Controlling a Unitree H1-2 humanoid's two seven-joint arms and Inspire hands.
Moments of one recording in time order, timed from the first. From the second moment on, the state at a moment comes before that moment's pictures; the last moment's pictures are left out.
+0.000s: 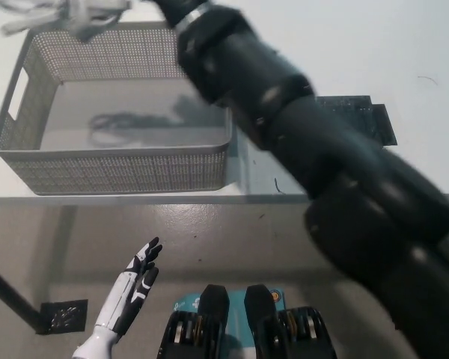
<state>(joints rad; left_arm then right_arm) -0.11 0.17 -0.13 0.39 0.17 -0.43 0.02 -1.56 0.17 0.67 1.36 -0.93 -0.14 -0.79</state>
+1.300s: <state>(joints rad) -0.14 0.17 -0.13 0.38 0.16 -0.43 0.01 -1.50 0.25 0.38 1.50 -0.72 0.07 -0.08</state>
